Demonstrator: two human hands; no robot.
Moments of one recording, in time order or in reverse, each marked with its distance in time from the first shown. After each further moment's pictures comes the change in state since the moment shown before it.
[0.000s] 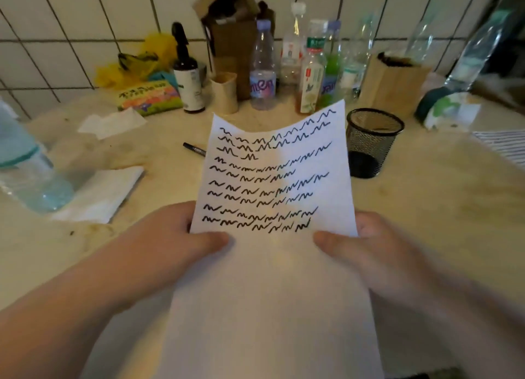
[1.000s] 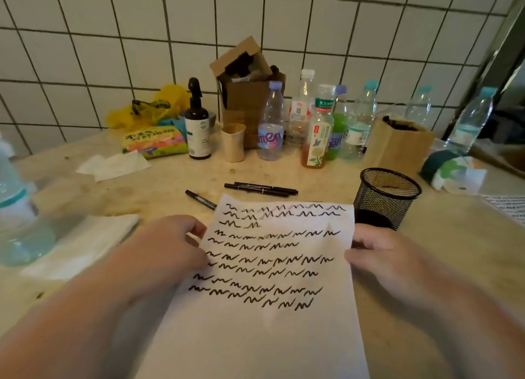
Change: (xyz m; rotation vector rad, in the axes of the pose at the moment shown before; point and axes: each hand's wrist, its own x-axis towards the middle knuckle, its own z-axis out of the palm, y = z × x) left_hand 0.087 -0.017 -0.034 0.128 0.164 -0.067; right_hand 0.073 -0.001 -0.041 -0.175 0.014 -0.081
